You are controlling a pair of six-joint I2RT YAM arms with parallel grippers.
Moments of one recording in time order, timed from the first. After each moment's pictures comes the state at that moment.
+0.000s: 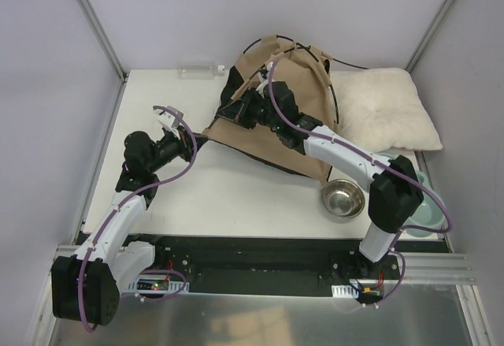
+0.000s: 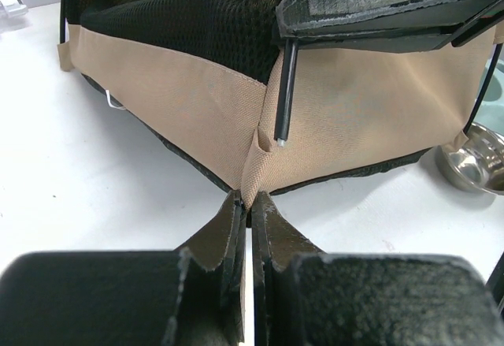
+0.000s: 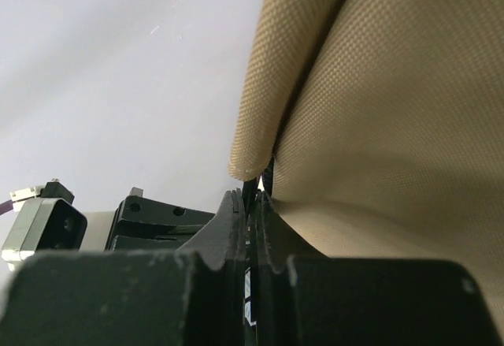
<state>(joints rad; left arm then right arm) -0.12 0.93 0.54 0.28 0.64 -0.21 0.77 1.73 1.43 0.04 -0.19 1.05</state>
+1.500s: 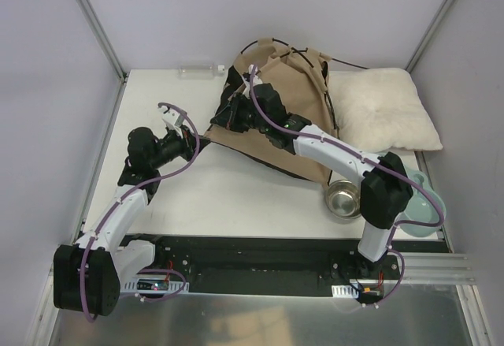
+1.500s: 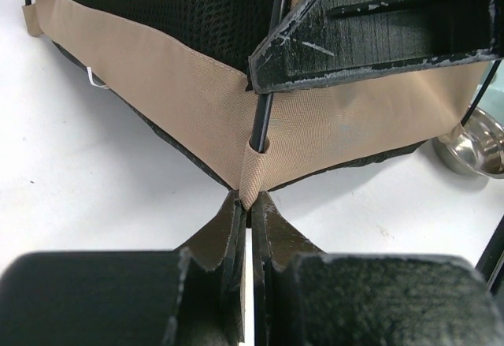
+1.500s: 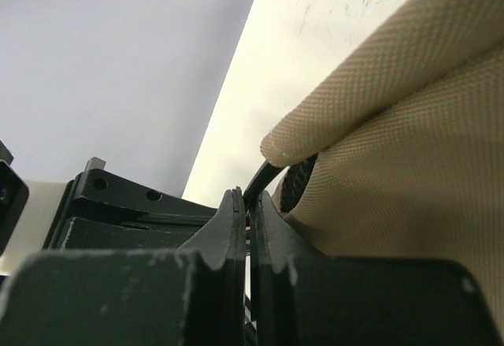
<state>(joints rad) -0.12 1.00 0.56 0.27 0.68 -0.21 0.83 1.80 1.52 -0.06 -0.16 0.84</state>
